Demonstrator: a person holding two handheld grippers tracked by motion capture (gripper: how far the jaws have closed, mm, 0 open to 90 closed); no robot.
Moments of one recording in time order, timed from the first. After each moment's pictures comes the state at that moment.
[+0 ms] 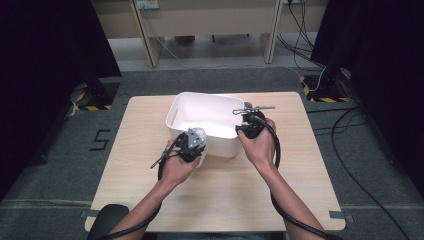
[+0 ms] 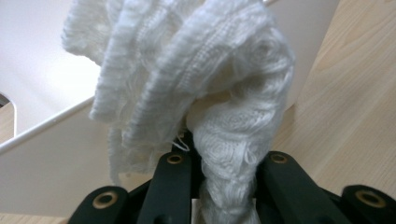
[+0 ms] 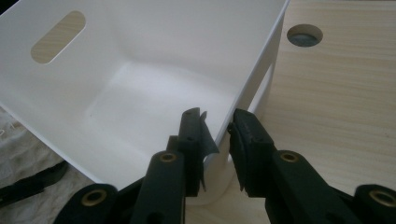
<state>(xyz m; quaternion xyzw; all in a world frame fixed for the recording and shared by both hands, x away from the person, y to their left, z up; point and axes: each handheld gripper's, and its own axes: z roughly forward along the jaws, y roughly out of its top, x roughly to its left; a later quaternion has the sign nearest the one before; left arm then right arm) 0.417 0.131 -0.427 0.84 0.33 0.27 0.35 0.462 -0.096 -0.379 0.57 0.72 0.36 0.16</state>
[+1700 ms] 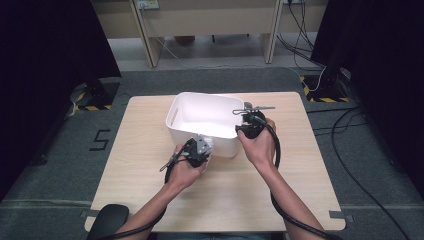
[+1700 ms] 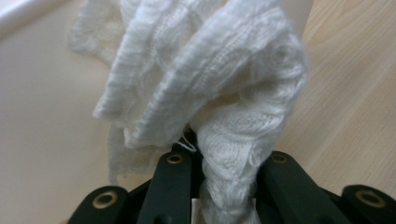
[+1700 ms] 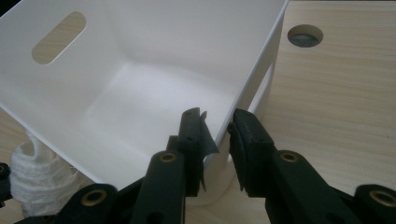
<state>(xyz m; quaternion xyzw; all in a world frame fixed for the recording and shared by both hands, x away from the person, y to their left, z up) 0.420 0.114 -0.457 0.85 0.31 0.26 0.32 0.462 -0.096 -0.379 0.57 0.72 0.36 0.15</state>
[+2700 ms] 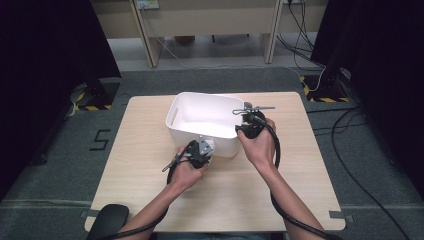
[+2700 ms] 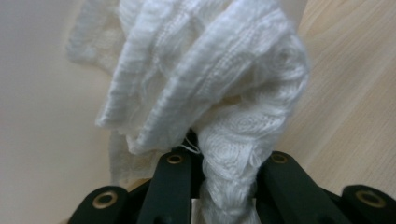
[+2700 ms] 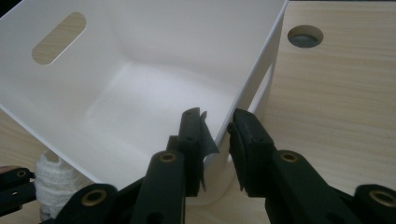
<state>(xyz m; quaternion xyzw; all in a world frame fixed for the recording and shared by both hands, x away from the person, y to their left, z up) 0.422 0.108 -0.466 0.86 0.32 0.24 0.32 0.462 -0.096 -0.379 0.57 0.72 0.36 0.15</state>
